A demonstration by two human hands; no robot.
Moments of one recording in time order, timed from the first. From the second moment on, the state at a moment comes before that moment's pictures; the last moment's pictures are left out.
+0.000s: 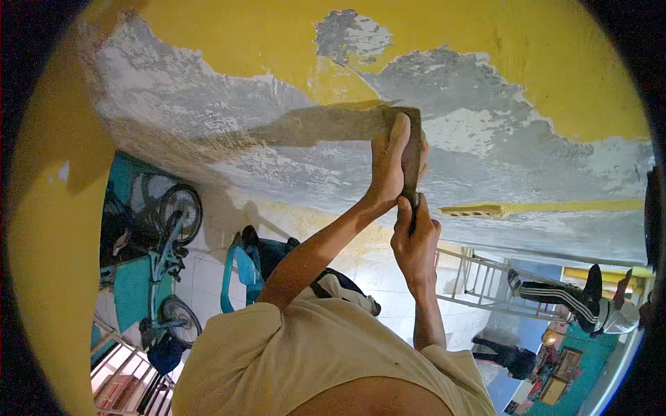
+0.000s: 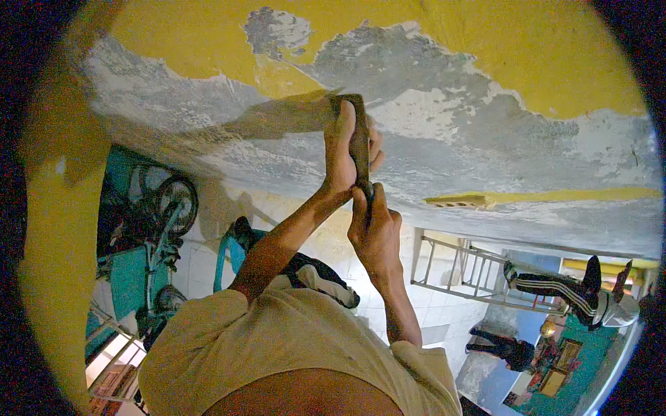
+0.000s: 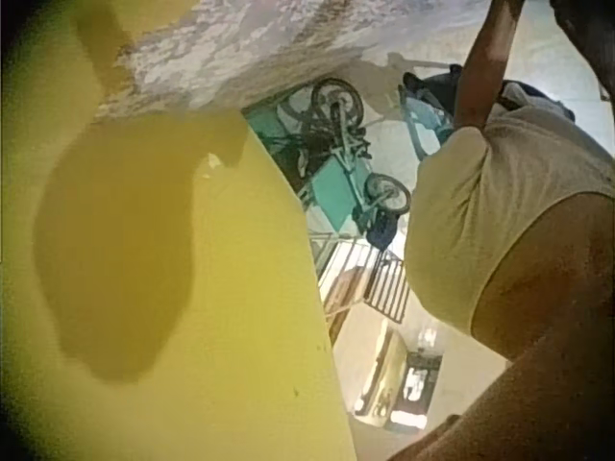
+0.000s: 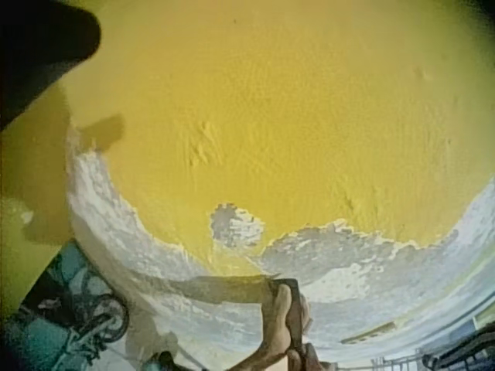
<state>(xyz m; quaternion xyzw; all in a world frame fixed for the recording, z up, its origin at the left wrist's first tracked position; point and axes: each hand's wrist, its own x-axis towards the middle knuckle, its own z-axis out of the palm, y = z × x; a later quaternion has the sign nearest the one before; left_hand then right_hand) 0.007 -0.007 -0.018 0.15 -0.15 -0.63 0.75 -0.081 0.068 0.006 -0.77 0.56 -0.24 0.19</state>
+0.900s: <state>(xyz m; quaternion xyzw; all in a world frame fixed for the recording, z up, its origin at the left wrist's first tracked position) 0.016 0.007 -0.007 0.23 -0.13 -0.61 0.75 -0.074 0.076 0.007 -0.77 0.55 -0.27 0.20</state>
